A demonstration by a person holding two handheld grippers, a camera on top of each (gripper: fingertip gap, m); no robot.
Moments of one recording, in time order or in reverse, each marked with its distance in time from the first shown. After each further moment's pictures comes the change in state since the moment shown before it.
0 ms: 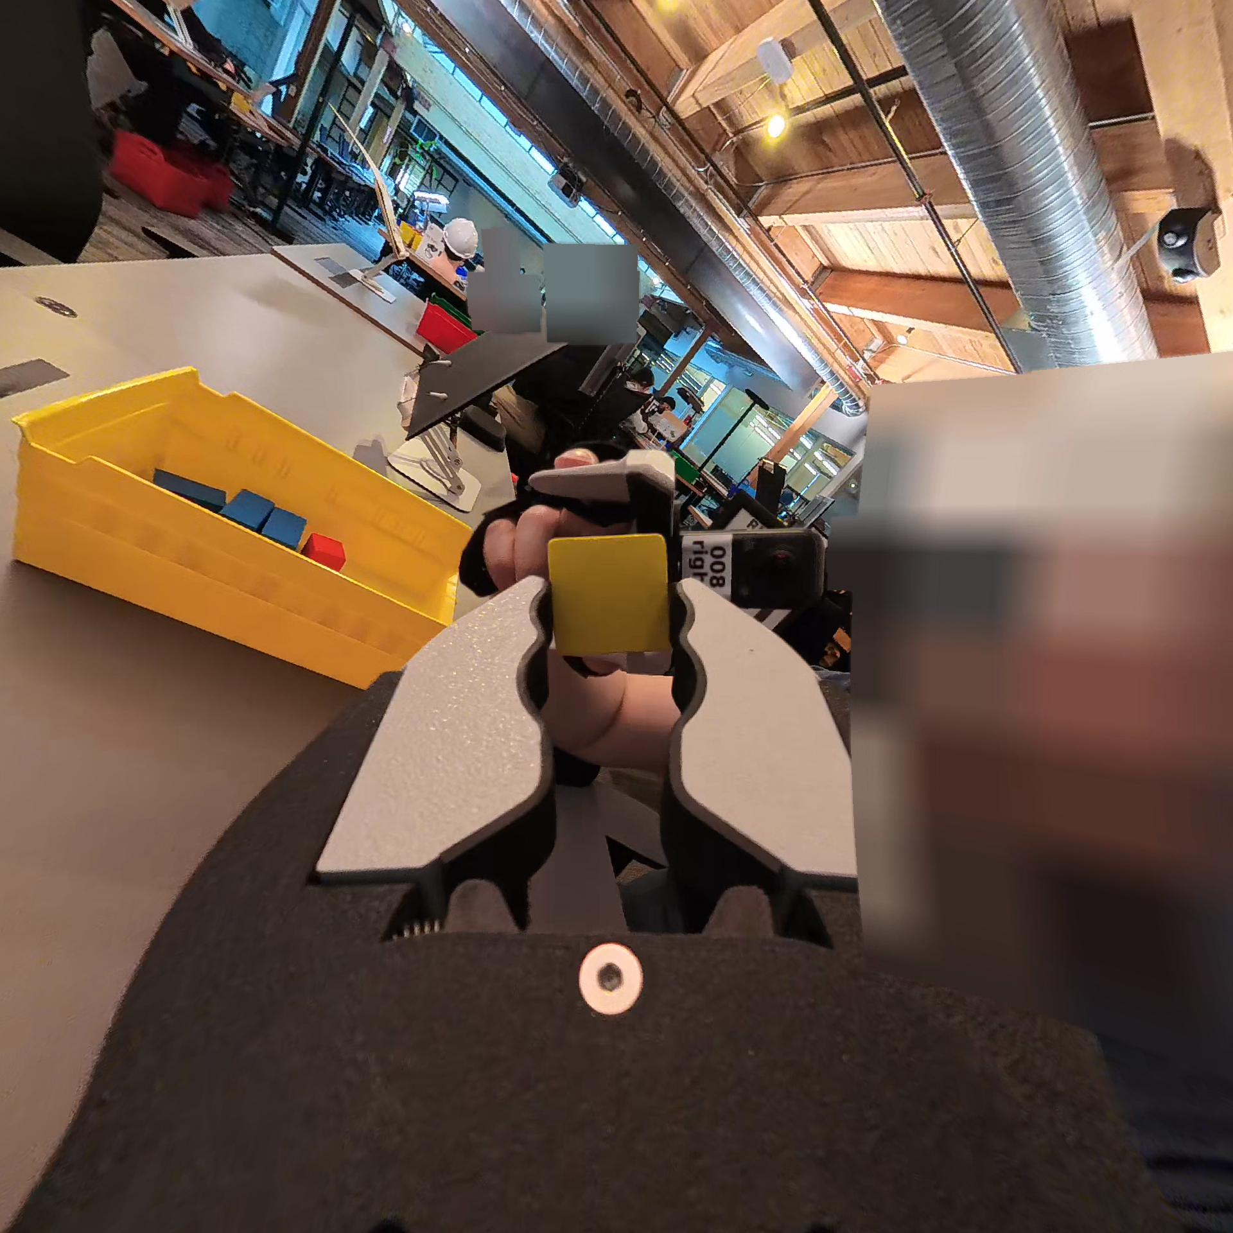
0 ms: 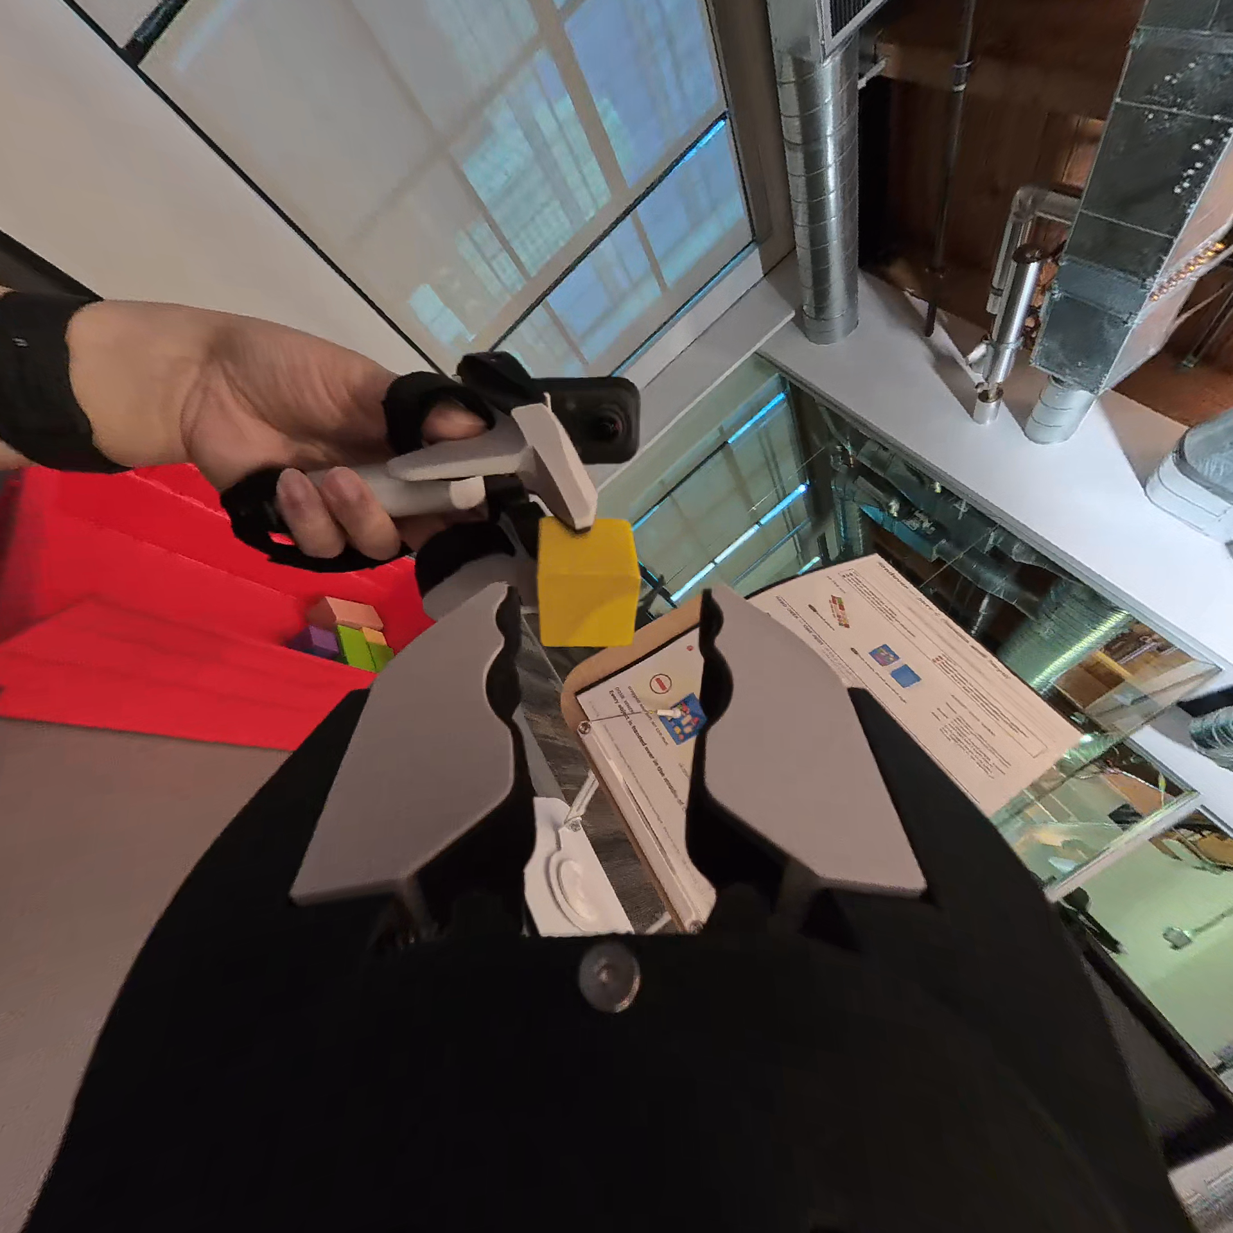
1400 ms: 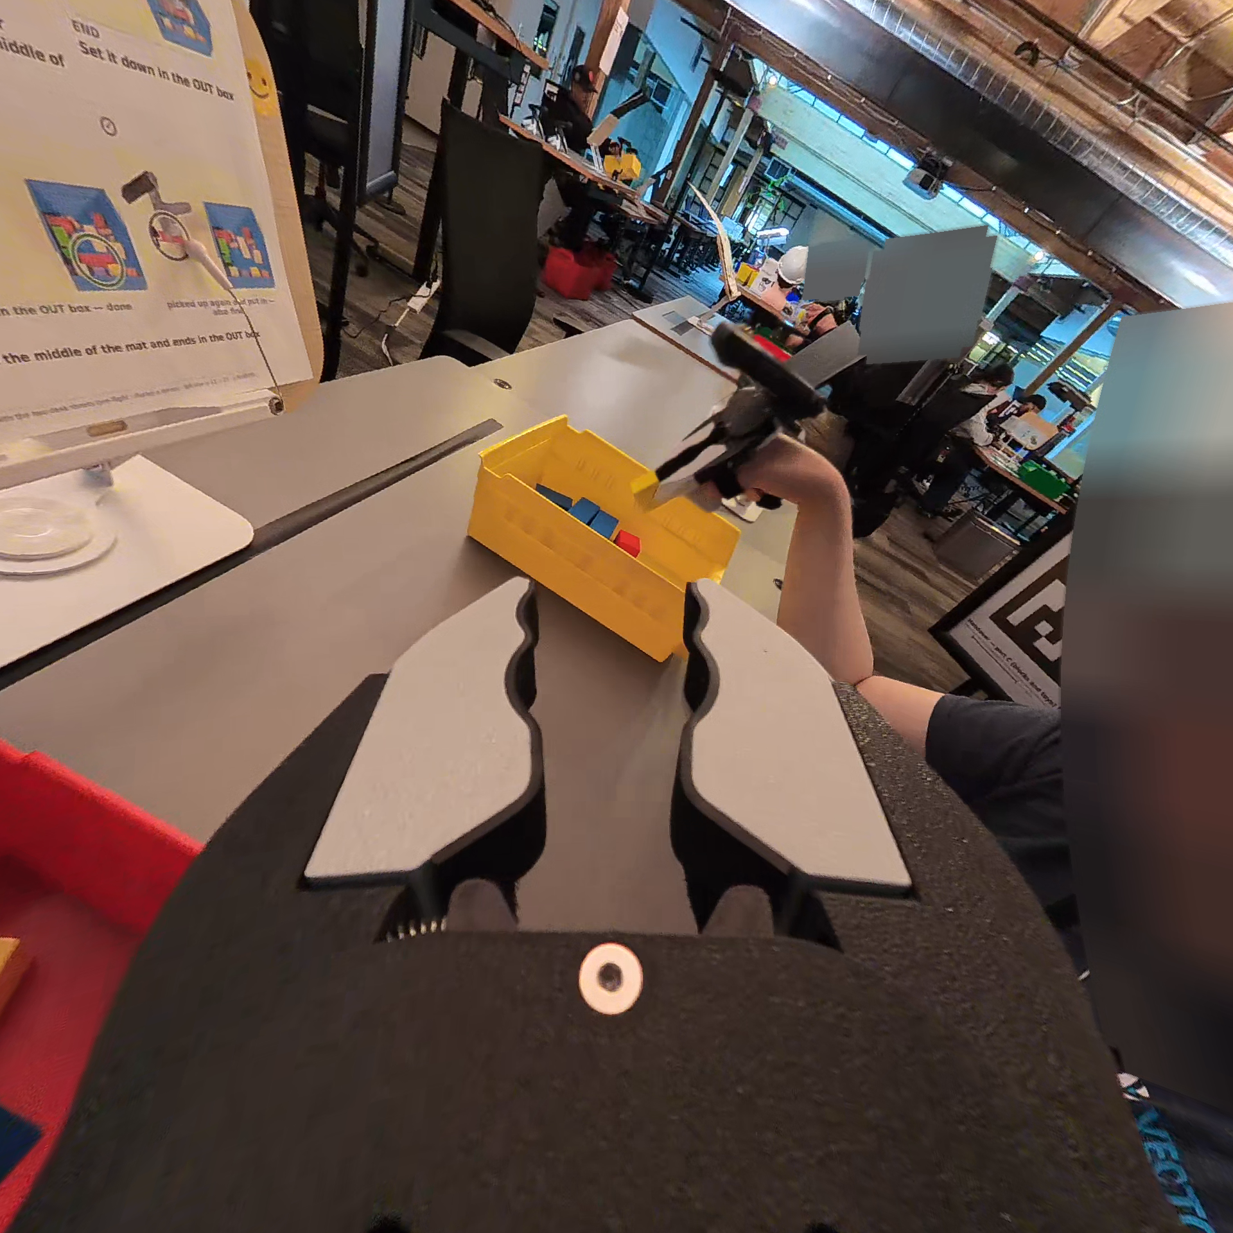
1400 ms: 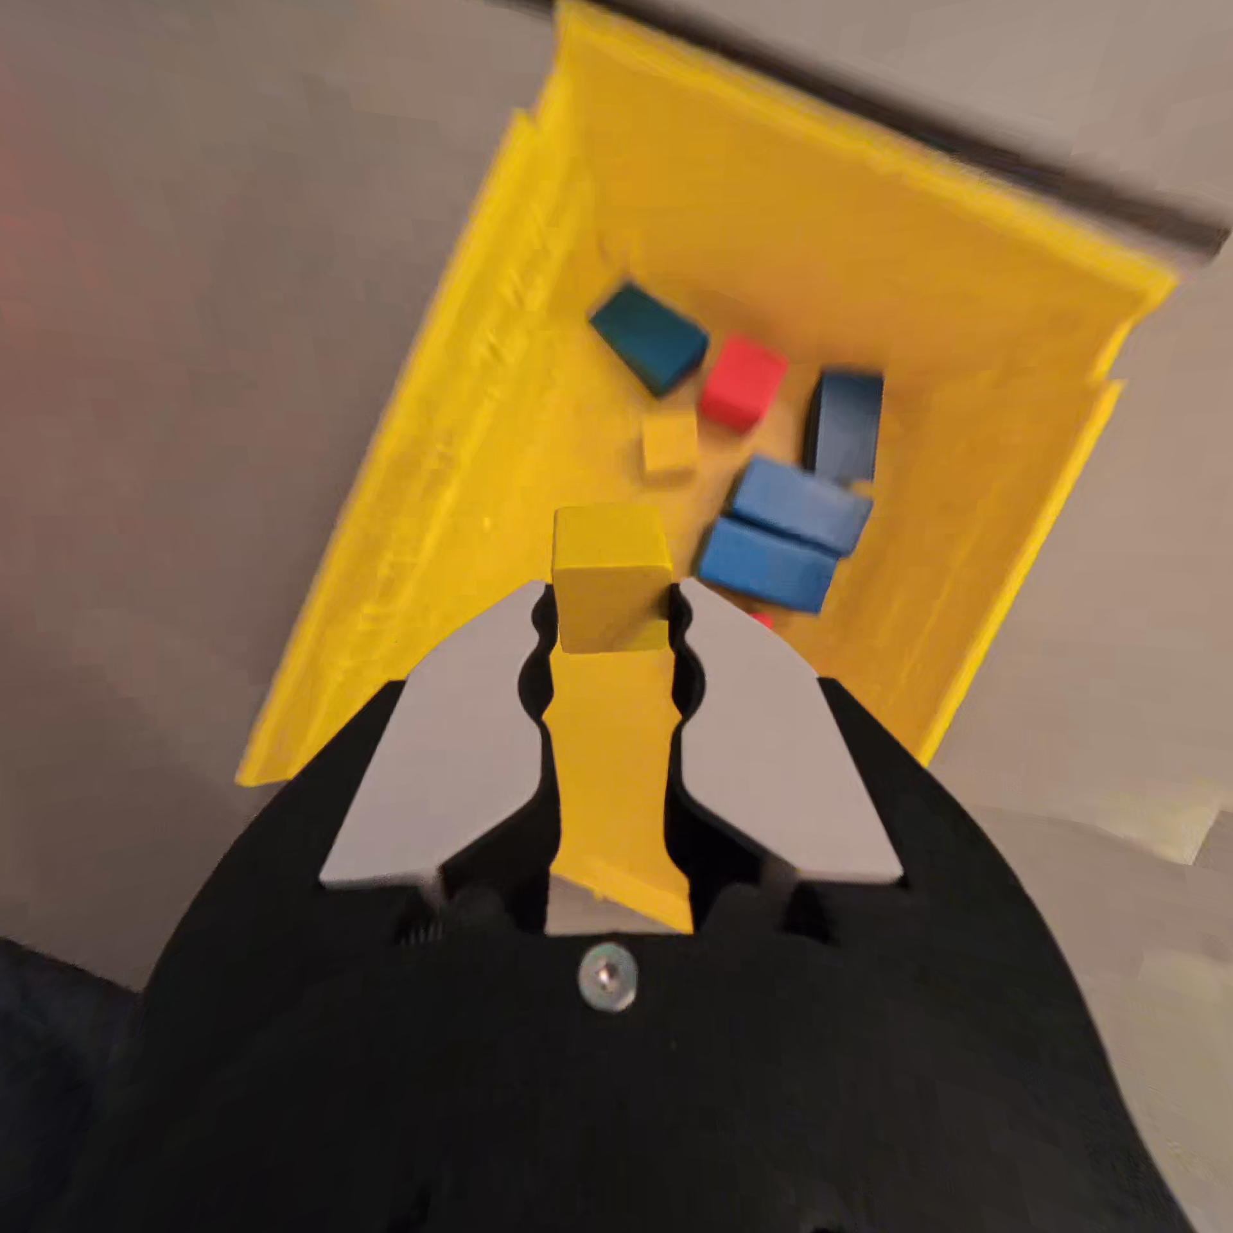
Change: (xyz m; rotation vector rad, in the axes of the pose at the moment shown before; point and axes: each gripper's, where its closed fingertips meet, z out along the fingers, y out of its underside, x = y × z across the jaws) left arm -0.015 -0.025 -0.091 0.033 -0.529 0.195; right arm 0.062 0.246 -0.260 -1.454 0.005 1.034
